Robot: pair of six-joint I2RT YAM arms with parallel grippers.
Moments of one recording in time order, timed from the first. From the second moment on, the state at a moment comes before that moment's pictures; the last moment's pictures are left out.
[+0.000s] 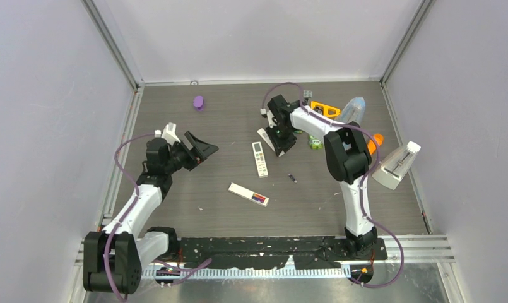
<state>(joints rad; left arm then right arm) -0.06 1.05 0.50 0.13 0.52 -0.84 0.51 2.19 1.73 -0.87 -0.06 -0.01</state>
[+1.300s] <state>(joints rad) -0.11 1.01 0.43 0.20 0.56 -0.85 0.55 2.17 1.68 -0.67 0.05 -0.10</state>
